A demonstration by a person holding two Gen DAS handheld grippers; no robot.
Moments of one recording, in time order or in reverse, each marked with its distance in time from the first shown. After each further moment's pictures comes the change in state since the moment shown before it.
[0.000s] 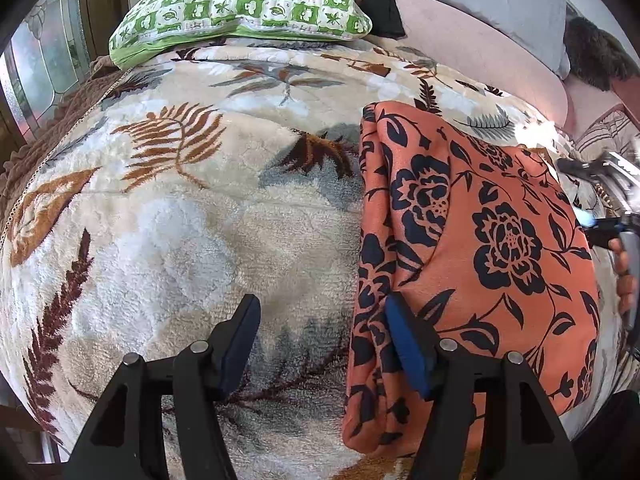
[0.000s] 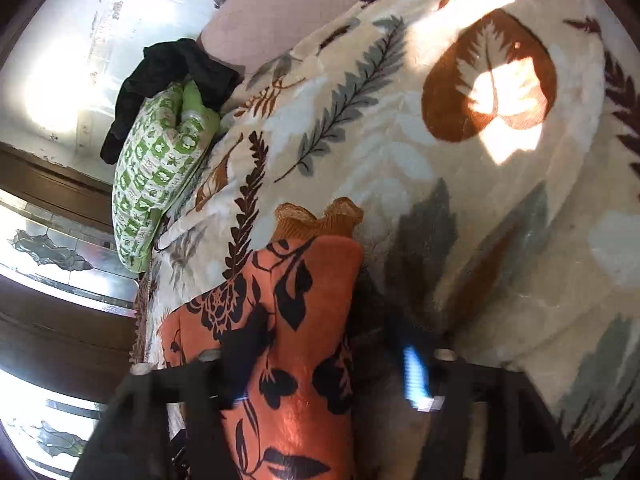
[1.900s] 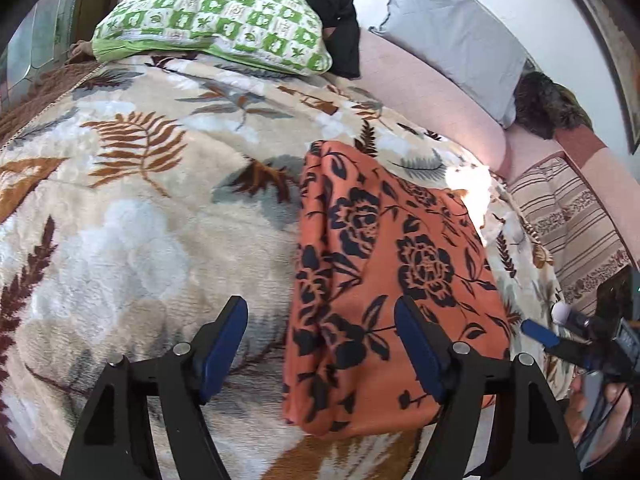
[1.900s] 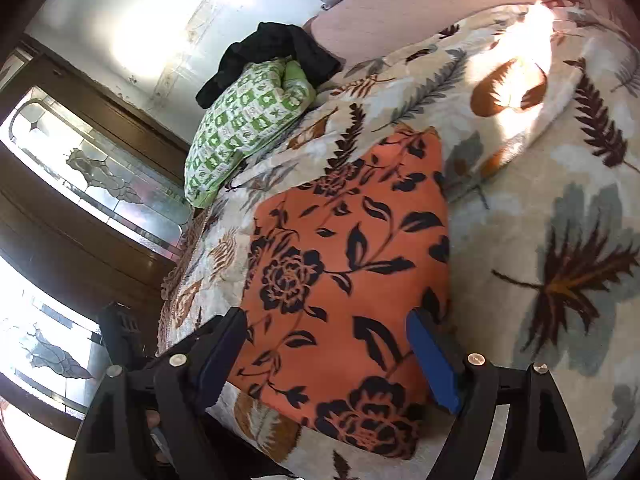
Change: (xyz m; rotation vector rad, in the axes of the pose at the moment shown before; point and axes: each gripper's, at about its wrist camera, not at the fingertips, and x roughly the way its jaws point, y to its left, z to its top) left arm -0.029 0.009 -0.012 -0.073 -0.110 -0.296; right arm -0.092 0.016 -0.121 -0.142 0.010 0.144
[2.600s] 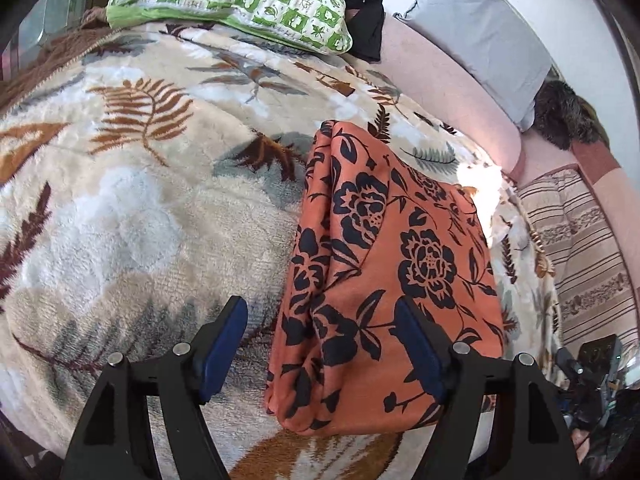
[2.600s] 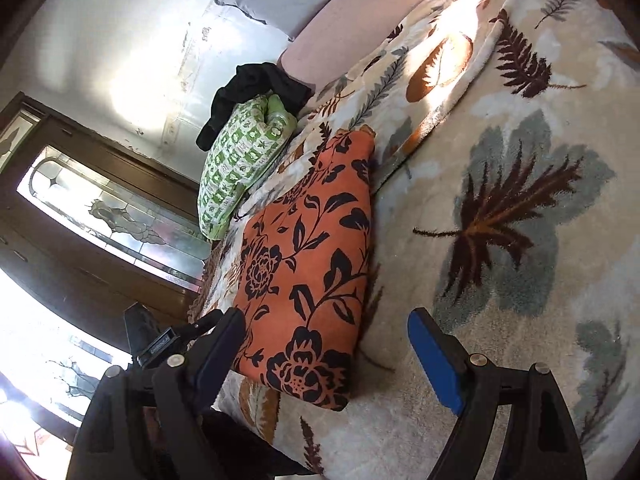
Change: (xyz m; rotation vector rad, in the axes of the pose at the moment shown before) left arm 0.009 -0.004 0.003 -0.090 0.075 0.047; right arm -0.035 -0.066 -0.031 0.127 -0.099 0.145
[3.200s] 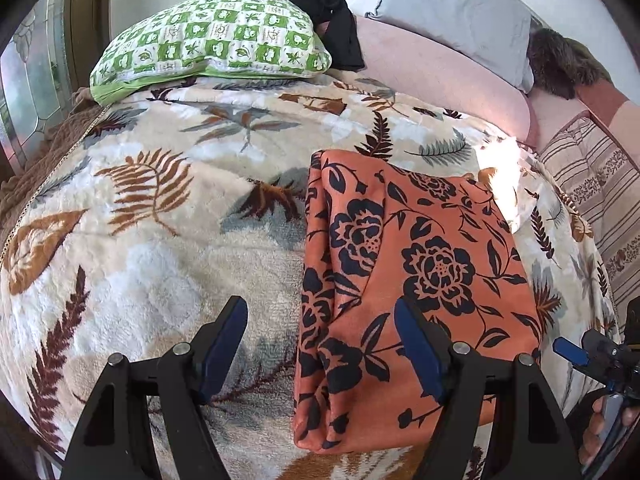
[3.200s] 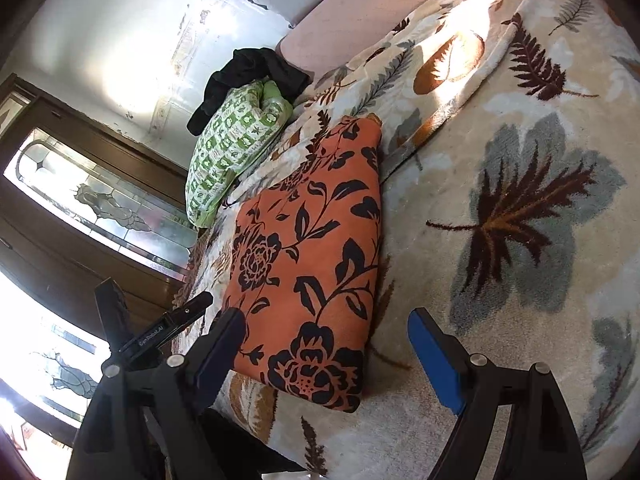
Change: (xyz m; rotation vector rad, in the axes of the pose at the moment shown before) left arm -0.007 -0.028 0.013 0.210 -0.058 0.154; right arm 0.020 0.024 0.000 -0.046 0.052 -0.079
